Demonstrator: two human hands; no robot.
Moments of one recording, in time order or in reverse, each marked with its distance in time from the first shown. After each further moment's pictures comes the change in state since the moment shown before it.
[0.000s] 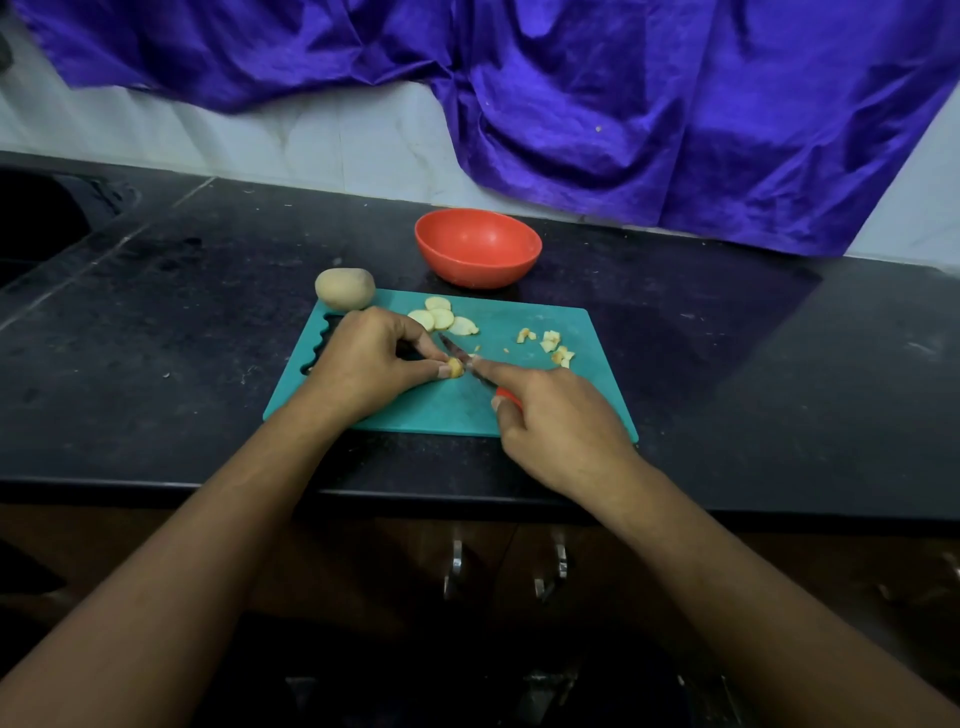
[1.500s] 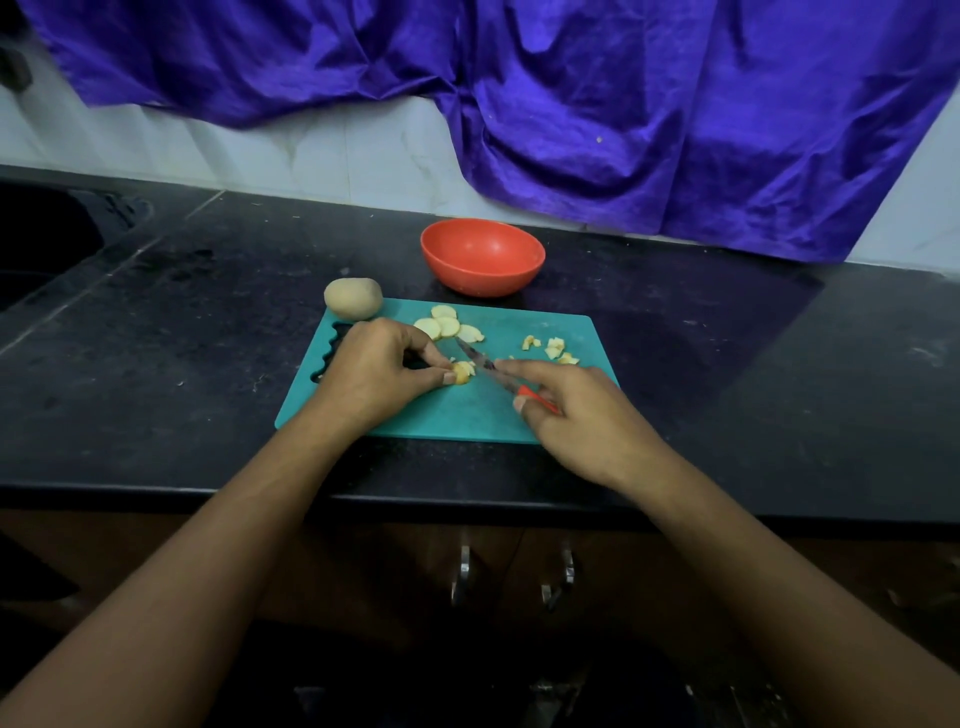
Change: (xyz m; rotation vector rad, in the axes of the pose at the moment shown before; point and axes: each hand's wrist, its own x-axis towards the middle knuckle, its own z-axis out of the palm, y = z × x) left_hand -0.003 0.002 0.000 0.065 0.019 -0.013; right_hand 0.006 0.023 -0.008 0.216 -0.088 -0.002
